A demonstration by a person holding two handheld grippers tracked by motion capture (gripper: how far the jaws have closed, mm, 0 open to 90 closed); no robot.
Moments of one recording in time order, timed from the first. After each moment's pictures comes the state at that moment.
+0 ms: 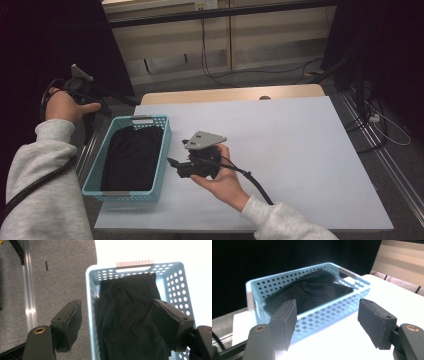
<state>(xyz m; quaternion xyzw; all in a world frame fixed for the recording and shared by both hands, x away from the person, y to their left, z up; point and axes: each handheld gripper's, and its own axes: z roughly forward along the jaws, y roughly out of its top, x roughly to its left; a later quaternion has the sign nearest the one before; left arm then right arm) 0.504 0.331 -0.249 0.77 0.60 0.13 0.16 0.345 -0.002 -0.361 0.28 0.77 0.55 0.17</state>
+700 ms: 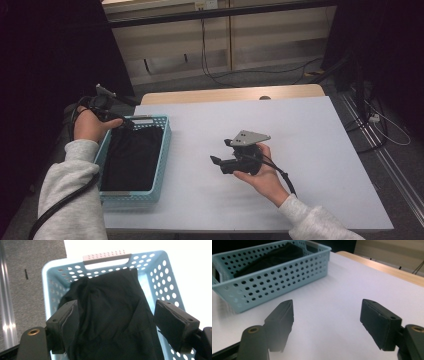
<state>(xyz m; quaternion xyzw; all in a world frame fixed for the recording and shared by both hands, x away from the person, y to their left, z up) 0.497 0.301 -0.308 0.79 0.57 0.11 0.20 0.358 -0.097 -0.402 0.33 0.77 0.51 0.18</state>
